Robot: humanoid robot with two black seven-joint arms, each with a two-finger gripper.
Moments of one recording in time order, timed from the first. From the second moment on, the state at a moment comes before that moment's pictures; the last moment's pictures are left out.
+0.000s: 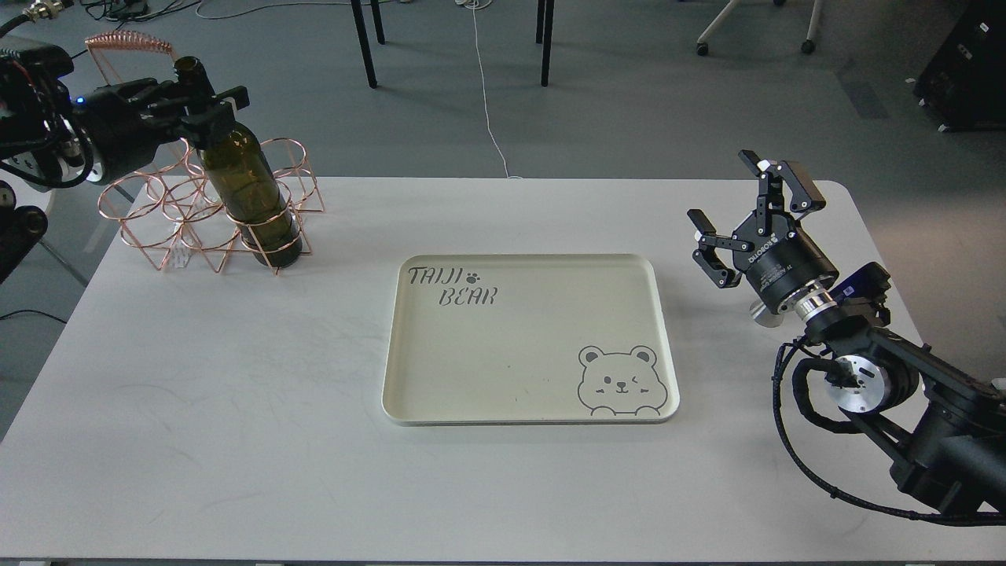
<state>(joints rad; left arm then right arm) -0.90 0.71 -0.70 -0.82 1.84 -0.13 -0.49 0.54 -0.44 0.65 1.00 -0.18 0.28 0.49</state>
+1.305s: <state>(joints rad) -0.01 0.37 -1.34 -1.40 0.92 -0.20 -0.49 0.52 -0.39 0.68 1.00 -0.17 0.25 0.49</state>
